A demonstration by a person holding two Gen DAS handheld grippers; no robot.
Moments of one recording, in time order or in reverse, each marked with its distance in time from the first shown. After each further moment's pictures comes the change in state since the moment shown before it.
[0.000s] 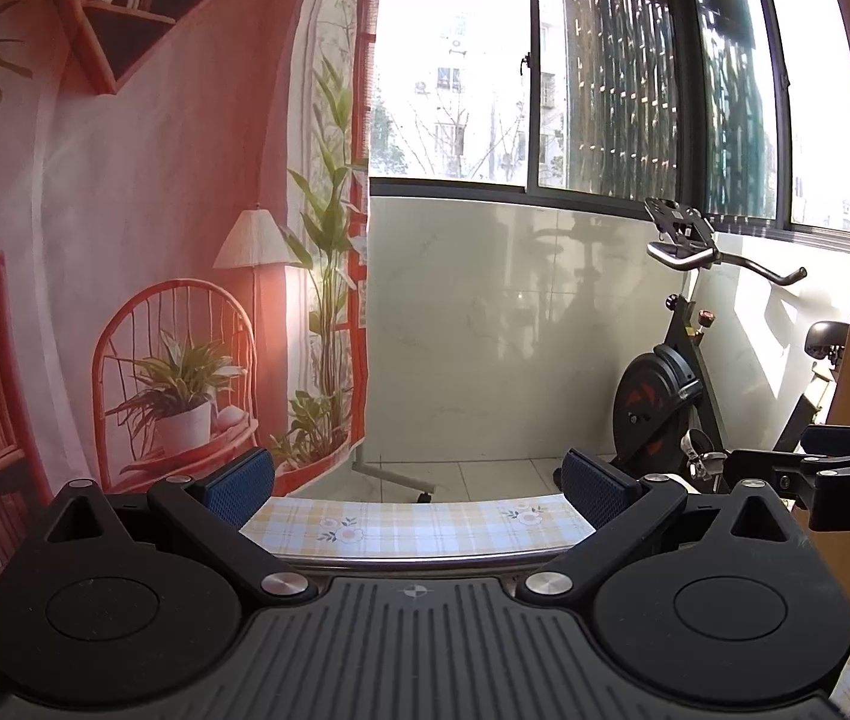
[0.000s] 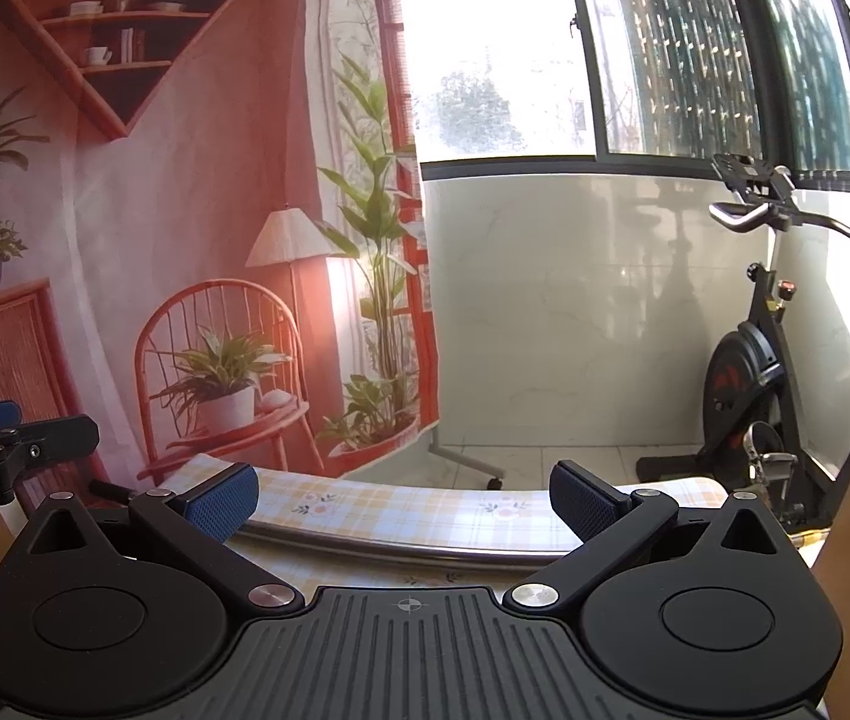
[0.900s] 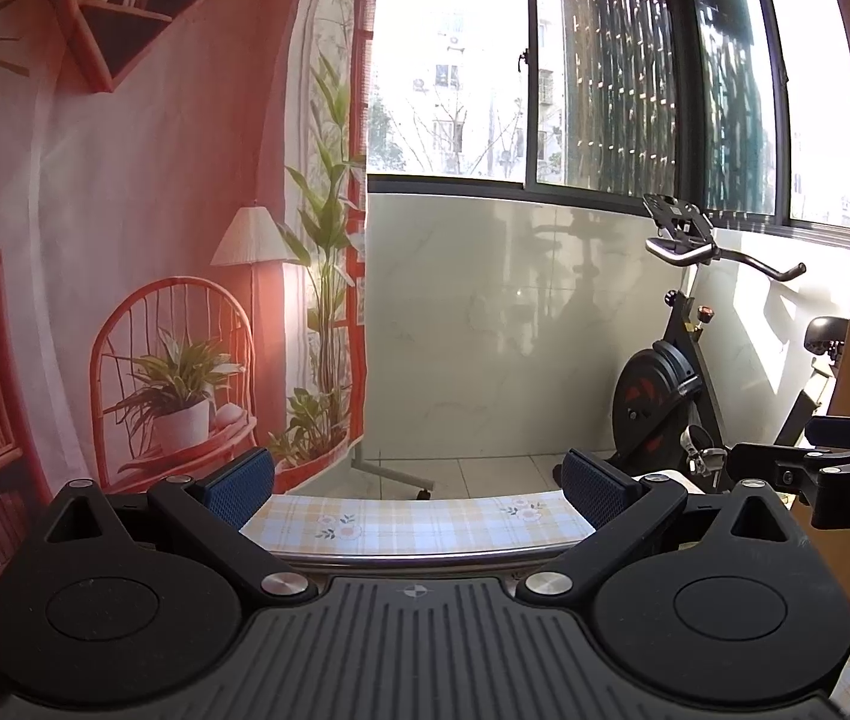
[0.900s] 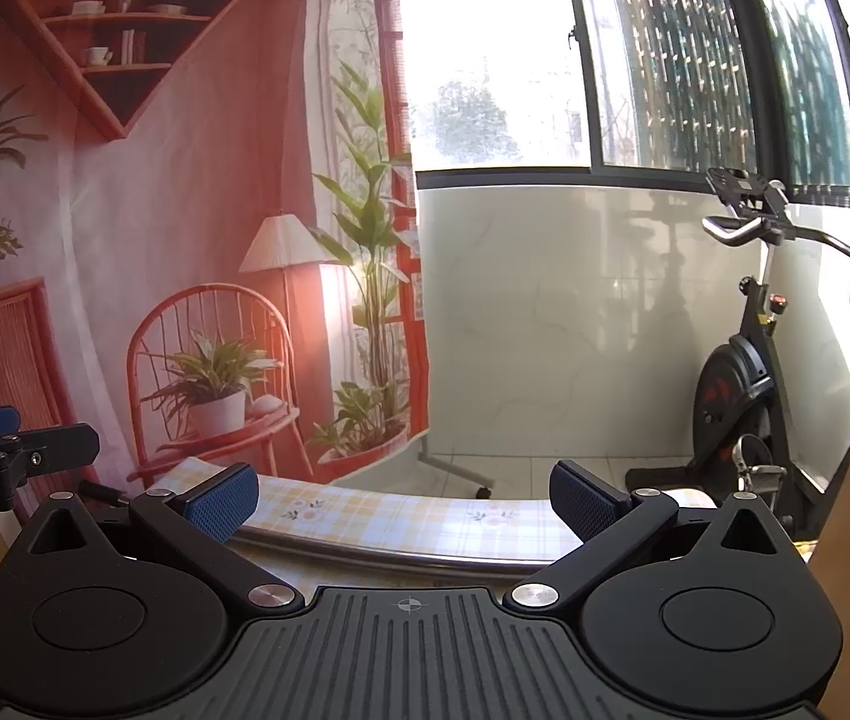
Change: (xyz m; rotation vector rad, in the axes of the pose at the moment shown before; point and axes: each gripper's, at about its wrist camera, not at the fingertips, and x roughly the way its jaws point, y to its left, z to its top) left arm 0.003 0.000 -0.001 0.007 0.002 -0.004; right arm -0.003 0.003 -0.001 -0.016 -0.016 -0.019
